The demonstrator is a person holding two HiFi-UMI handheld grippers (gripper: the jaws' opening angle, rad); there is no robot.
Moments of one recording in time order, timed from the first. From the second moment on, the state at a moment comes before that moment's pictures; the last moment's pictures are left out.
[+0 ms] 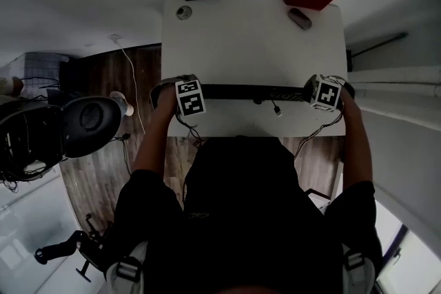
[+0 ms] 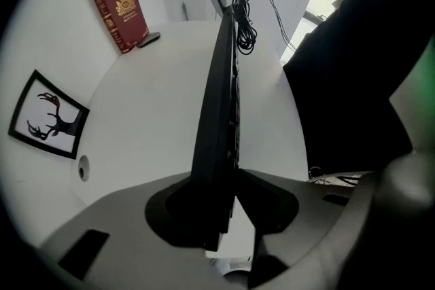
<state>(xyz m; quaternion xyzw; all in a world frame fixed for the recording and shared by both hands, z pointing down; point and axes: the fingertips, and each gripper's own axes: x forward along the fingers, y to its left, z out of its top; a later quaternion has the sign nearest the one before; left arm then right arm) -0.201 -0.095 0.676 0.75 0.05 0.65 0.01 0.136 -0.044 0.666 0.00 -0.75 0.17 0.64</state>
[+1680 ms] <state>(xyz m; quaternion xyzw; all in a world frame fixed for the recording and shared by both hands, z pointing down) -0.083 -0.124 0.727 0.75 0.09 0.66 0.02 0.143 -0.125 0.733 0.02 -0.72 0.11 0.68</state>
